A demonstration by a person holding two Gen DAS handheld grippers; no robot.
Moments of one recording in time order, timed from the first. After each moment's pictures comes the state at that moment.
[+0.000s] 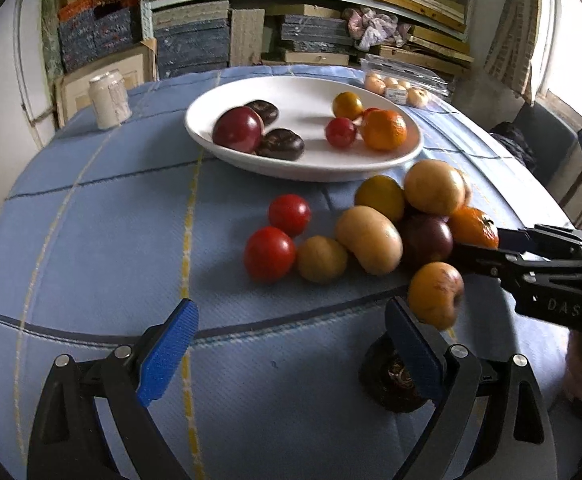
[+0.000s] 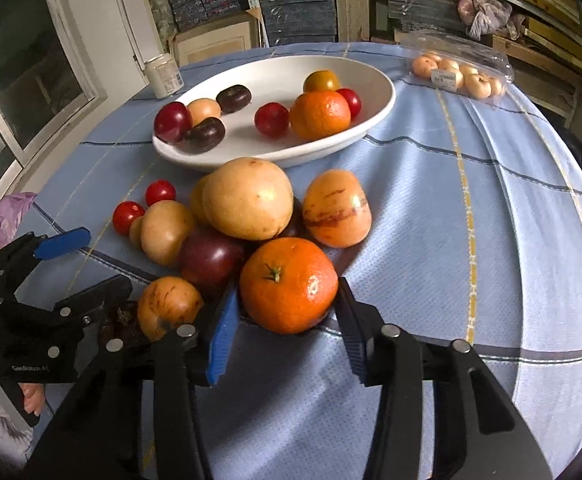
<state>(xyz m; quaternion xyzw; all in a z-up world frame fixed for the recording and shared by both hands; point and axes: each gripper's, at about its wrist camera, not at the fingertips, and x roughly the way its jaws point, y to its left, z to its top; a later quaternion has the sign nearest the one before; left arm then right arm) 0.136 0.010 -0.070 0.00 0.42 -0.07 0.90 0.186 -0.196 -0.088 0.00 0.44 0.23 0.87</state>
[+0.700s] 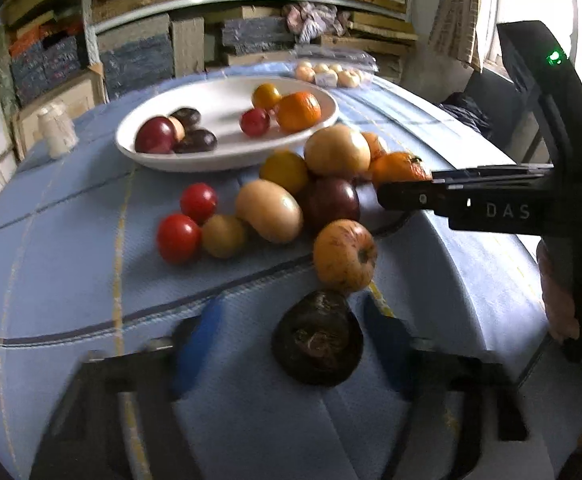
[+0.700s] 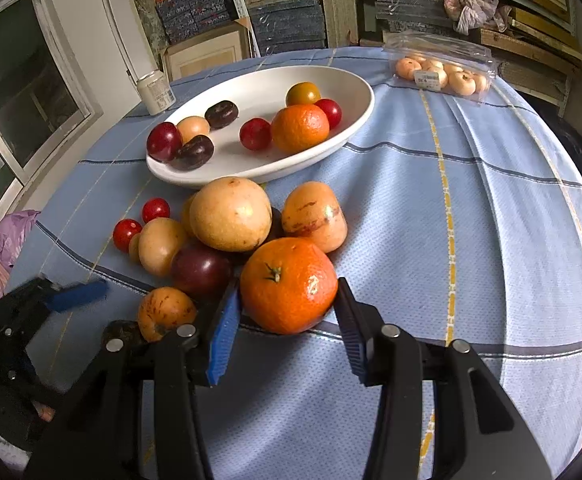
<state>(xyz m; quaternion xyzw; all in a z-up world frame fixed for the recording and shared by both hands) 0.116 -0.030 -0.079 0.05 0.42 -0.16 0.89 0.185 -0.210 -0.081 0.02 0.44 0.22 0.87</state>
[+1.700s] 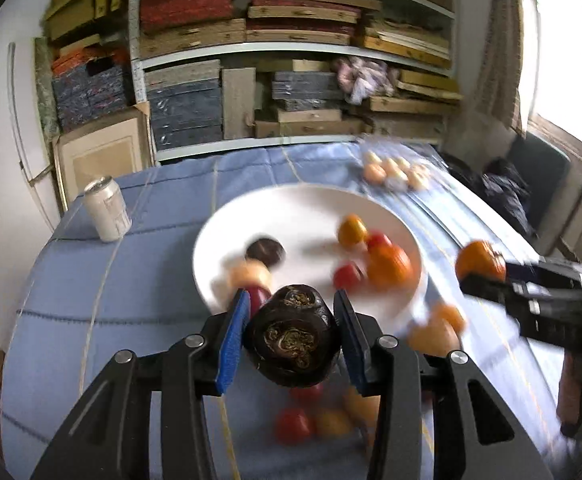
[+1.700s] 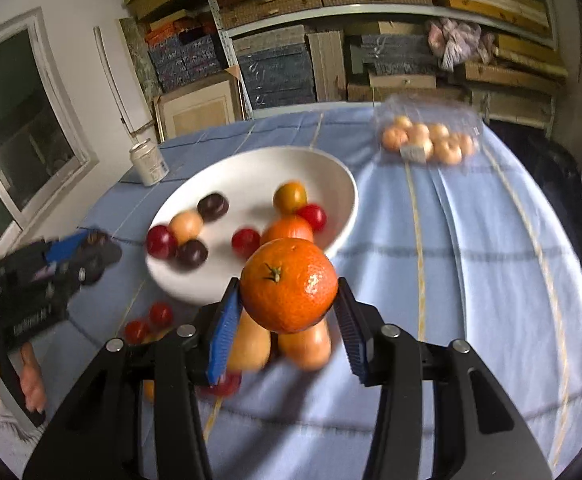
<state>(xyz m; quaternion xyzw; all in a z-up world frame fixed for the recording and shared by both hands) 0.214 0.011 0.014 0.02 0.34 -0.08 0.94 0.239 -0.212 -0.020 0.05 0.37 0.20 0.91</state>
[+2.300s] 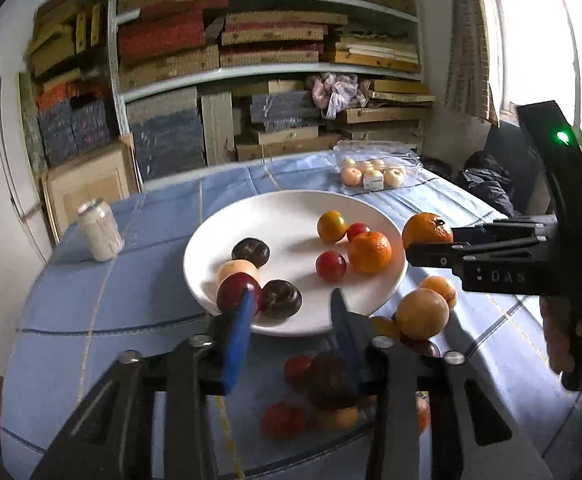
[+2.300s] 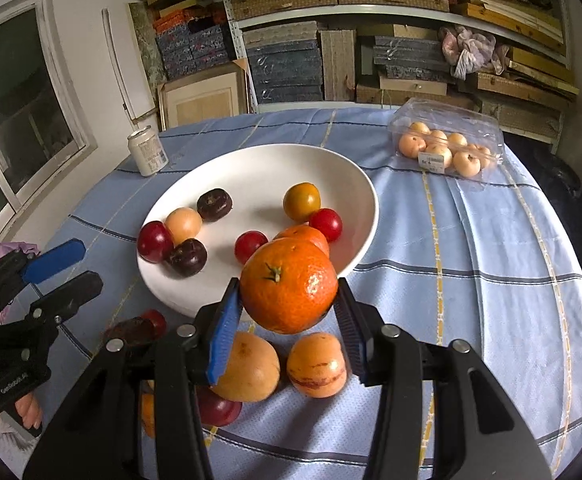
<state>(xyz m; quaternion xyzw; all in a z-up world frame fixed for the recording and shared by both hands) 0.176 0.004 -0.004 0.06 0.29 -0.11 0.95 0.249 -0.190 -0.034 0.02 0.37 0.20 0.90</state>
